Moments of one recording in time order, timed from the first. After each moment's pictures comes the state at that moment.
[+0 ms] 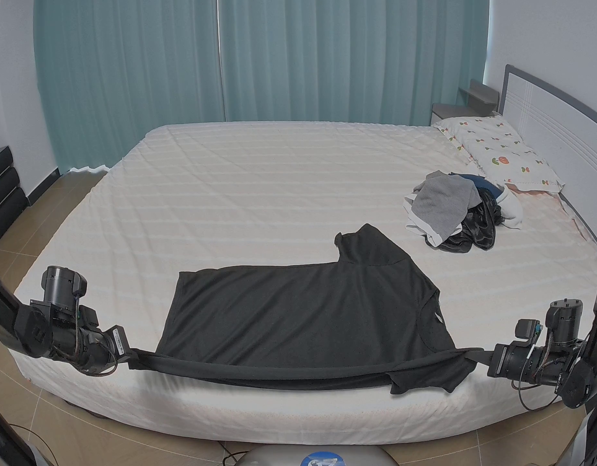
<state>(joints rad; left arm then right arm) 0.08 1.79 -0.50 -0.29 -0.25 -0.45 0.02 2.01 -0.02 -1.39 0.45 0.35</state>
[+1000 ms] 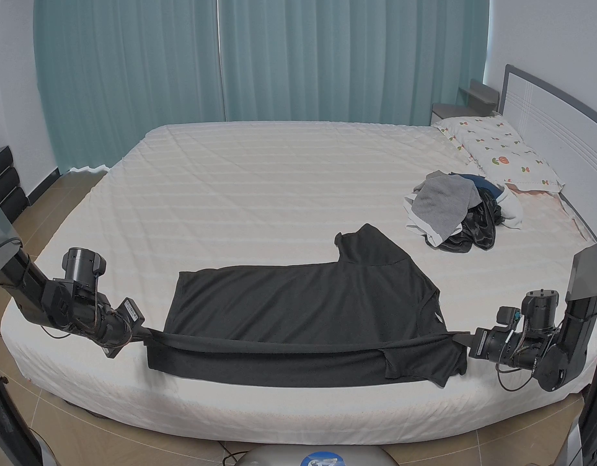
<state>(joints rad) 0.07 1.98 -0.74 -0.26 -0.29 -0.75 0.03 2.20 -0.23 -1.39 0.39 0.36</state>
